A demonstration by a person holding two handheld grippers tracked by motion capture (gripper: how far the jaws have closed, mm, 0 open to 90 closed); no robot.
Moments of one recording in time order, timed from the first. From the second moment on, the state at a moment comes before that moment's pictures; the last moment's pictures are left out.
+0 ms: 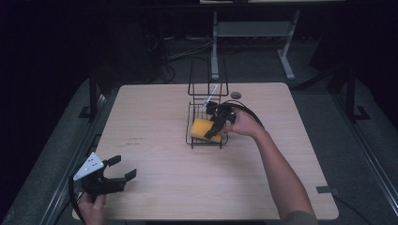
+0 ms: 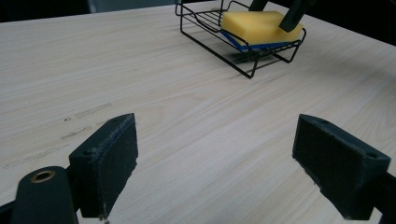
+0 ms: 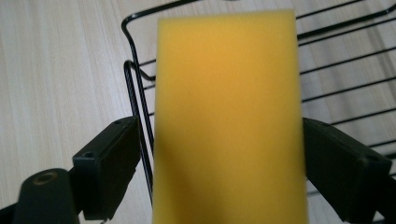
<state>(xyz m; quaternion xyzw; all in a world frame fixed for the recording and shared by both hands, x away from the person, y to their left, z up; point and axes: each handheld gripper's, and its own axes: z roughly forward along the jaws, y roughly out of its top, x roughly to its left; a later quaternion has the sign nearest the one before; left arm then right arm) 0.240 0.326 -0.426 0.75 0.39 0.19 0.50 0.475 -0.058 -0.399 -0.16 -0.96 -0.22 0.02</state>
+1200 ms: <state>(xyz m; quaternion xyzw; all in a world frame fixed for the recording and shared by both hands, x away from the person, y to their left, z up) 0.241 0.322 -0.426 0.76 0.38 0.19 0.50 0.459 -0.113 -0.394 -0.21 -0.94 -0.27 0.02</state>
